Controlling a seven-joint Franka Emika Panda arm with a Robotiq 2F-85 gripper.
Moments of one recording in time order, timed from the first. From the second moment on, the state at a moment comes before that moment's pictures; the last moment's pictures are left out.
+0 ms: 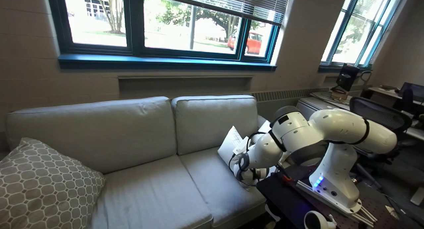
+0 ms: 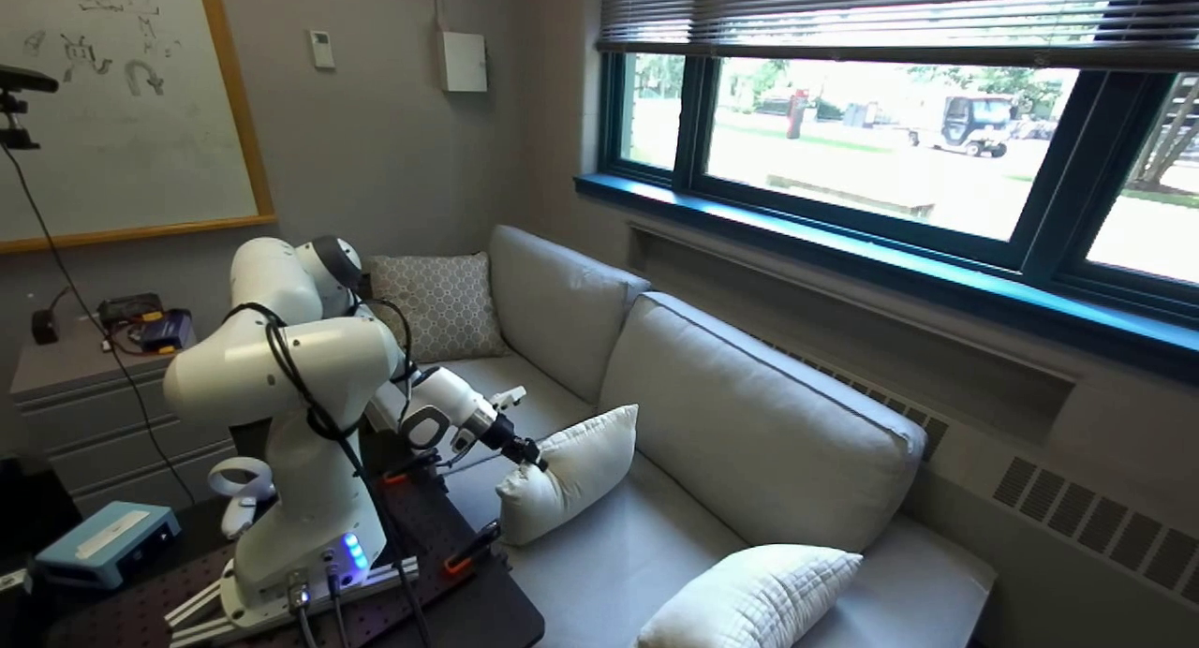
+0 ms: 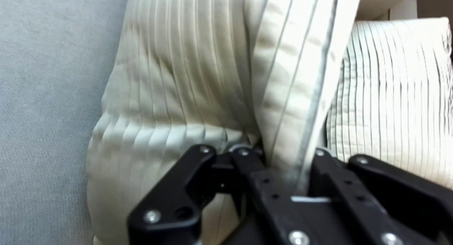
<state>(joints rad) 1.45 1.34 -0.50 -2.16 1.75 3.40 2.41</state>
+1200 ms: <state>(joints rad) 1.85 1.48 -0.89 -2.53 2.60 2.68 1.73</state>
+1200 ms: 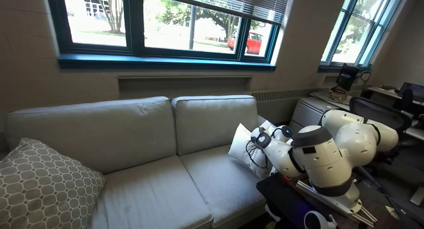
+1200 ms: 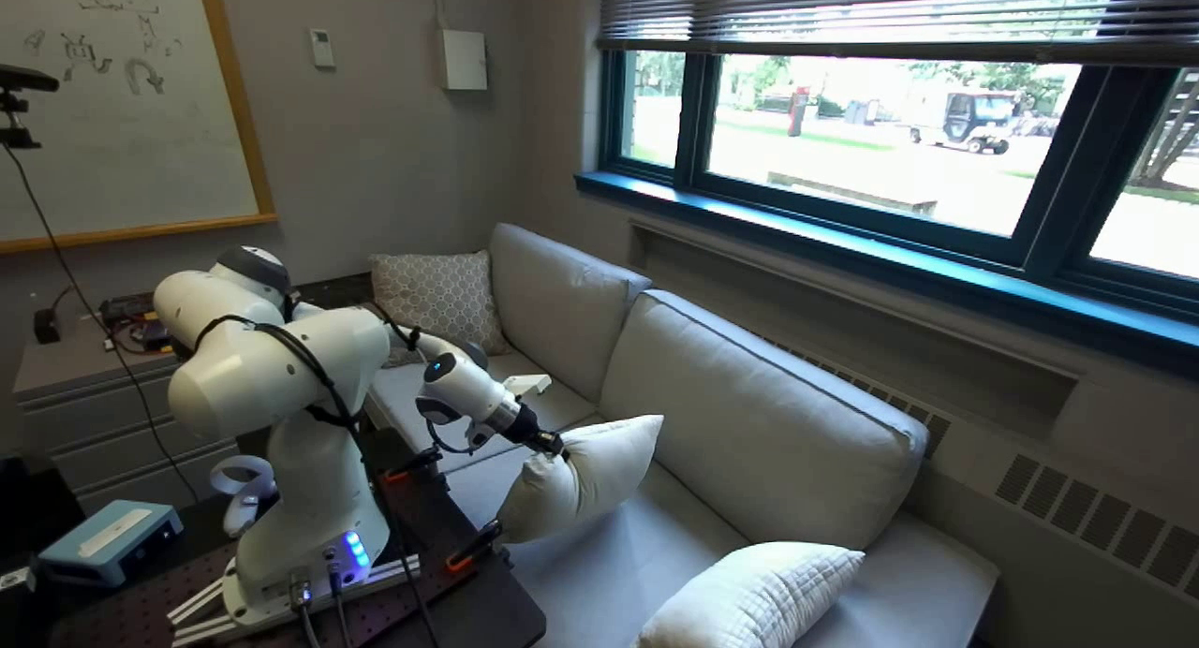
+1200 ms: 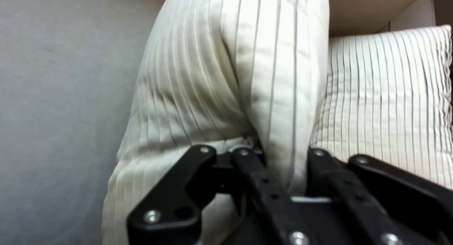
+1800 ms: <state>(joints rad) 1.49 1.48 -1.03 -2.30 2.60 2.56 1.41</state>
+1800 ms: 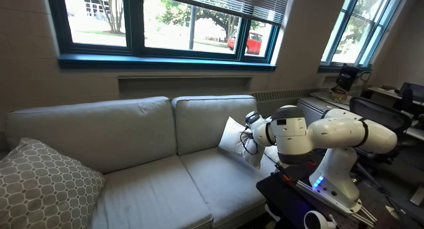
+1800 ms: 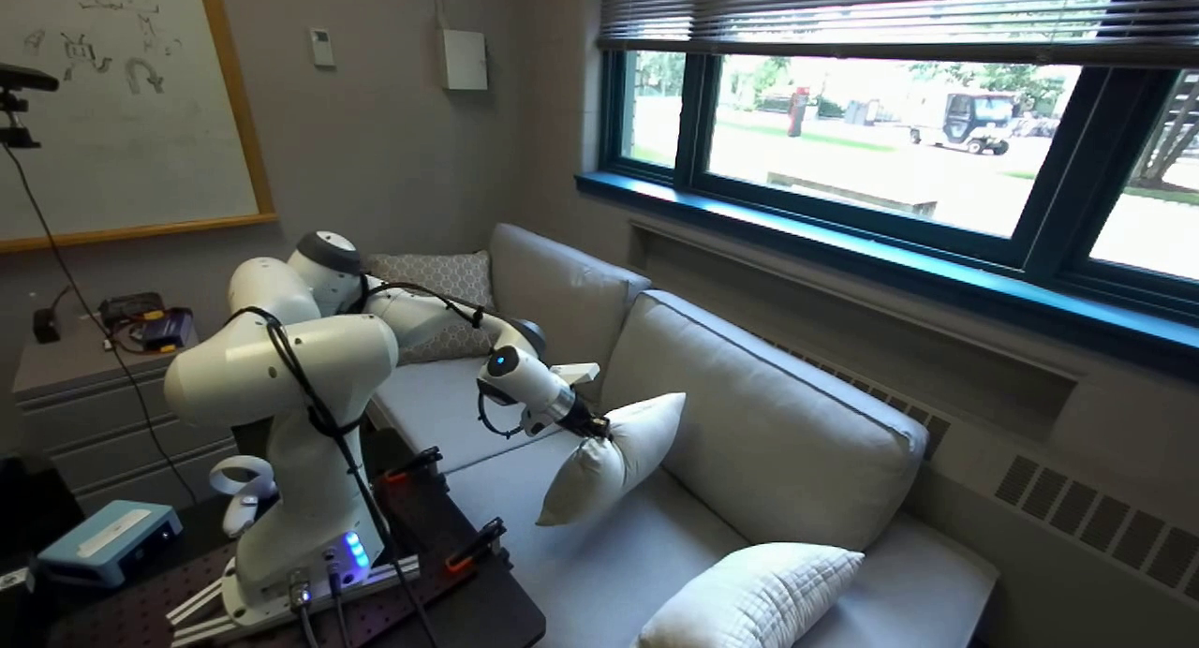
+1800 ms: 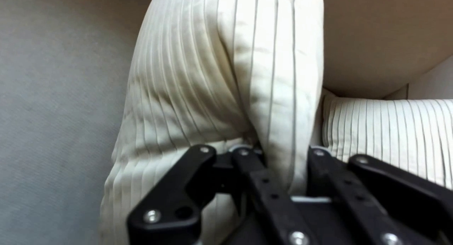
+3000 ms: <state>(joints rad) 0.90 1.48 -1.03 -1.92 2.60 2.56 1.16</state>
